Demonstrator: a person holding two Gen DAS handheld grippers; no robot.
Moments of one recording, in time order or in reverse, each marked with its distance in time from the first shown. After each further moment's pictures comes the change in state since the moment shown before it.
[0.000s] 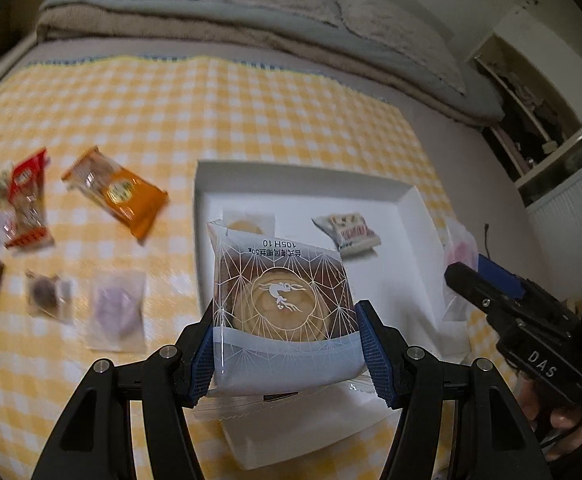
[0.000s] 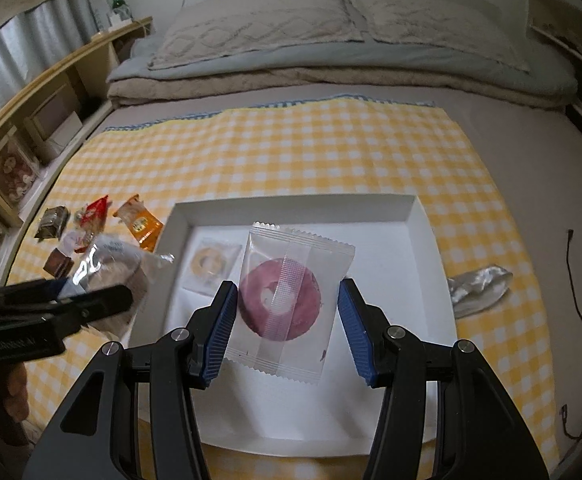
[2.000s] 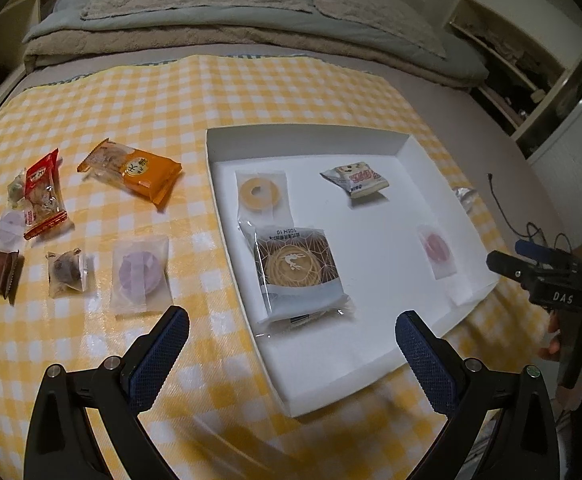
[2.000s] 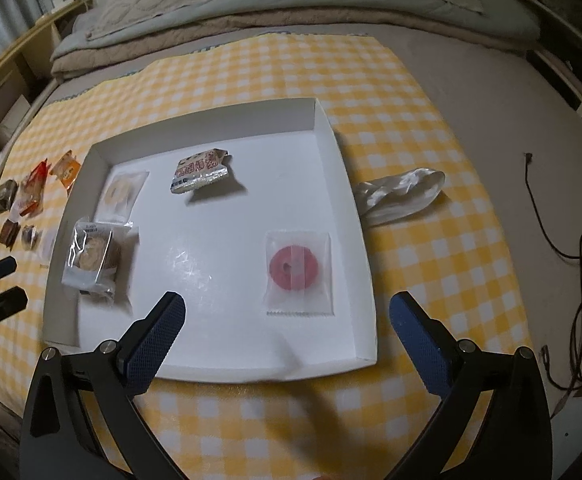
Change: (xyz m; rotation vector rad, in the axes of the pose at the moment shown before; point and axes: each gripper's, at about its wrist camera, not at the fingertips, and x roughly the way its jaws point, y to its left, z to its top) left arm -0.029 0.003 -0.065 0.175 -0.015 0.048; right arm -0.003 -0.073 -0.062 0.072 0.144 -0.136
